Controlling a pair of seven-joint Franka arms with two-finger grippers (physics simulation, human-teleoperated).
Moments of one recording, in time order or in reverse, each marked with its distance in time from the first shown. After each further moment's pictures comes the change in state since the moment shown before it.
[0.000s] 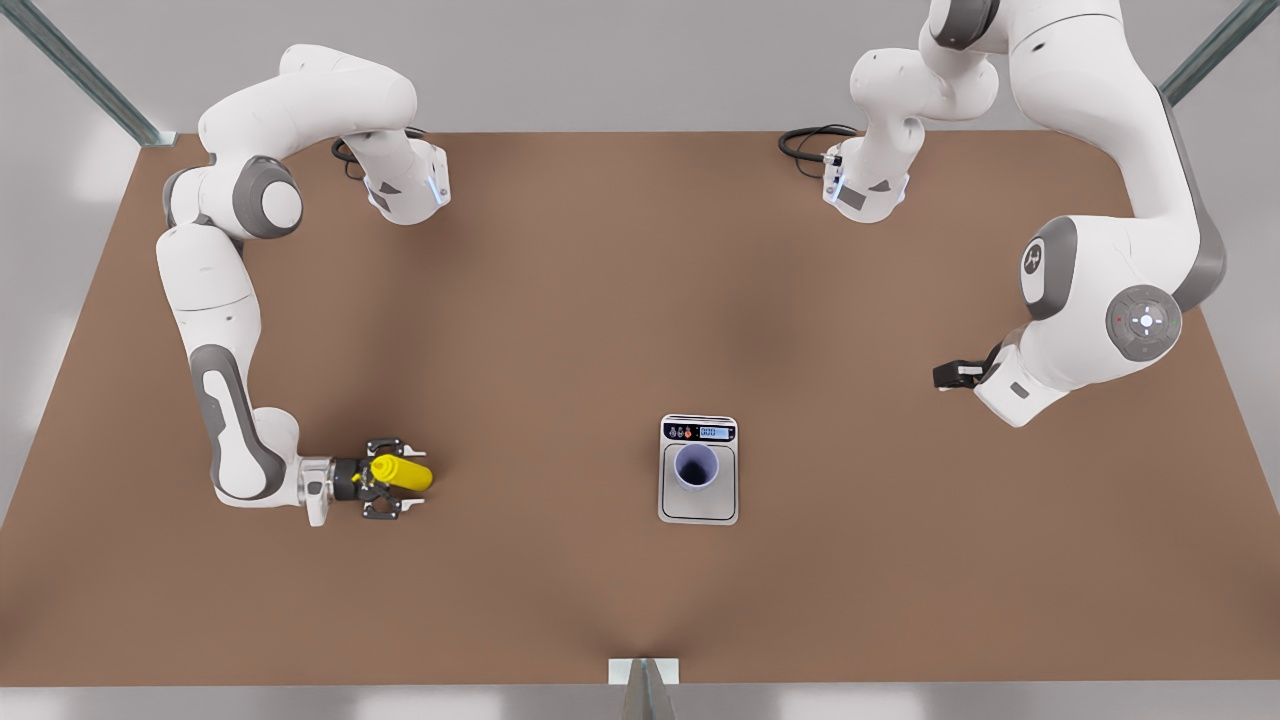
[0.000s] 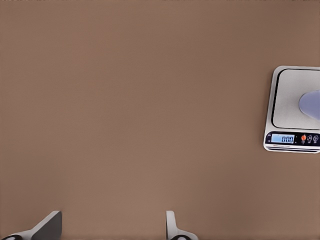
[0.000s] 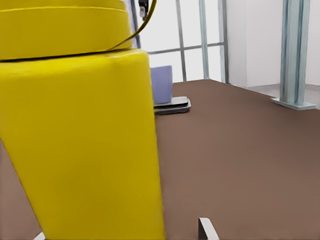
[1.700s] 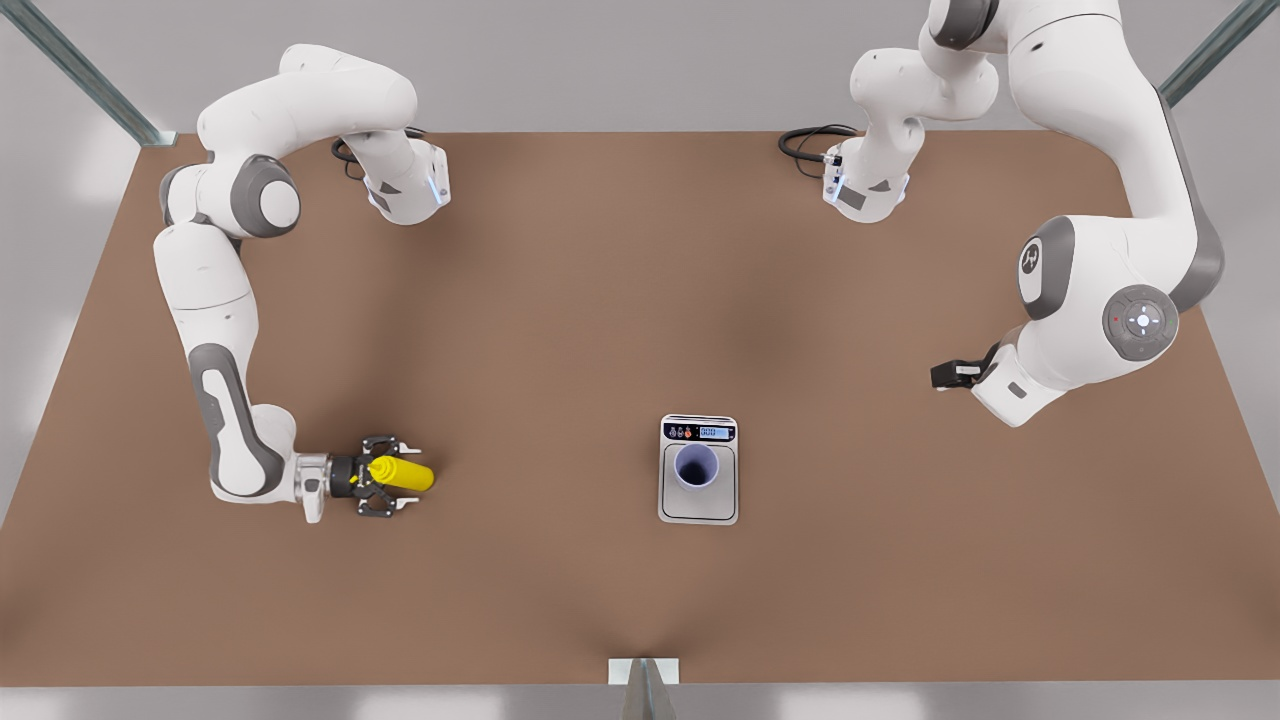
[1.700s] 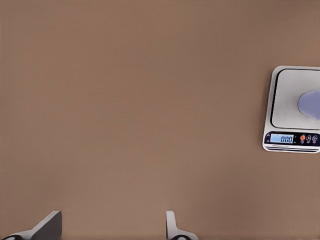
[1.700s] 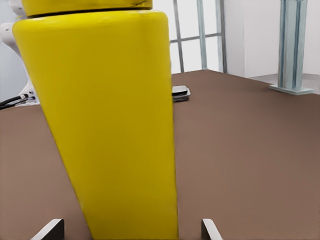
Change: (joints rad) left arm -0.005 0.000 0.000 0.000 0.000 0.000 -0.005; right arm -0.006 -0.009 -0.018 -0.025 -0.016 0.020 0.003
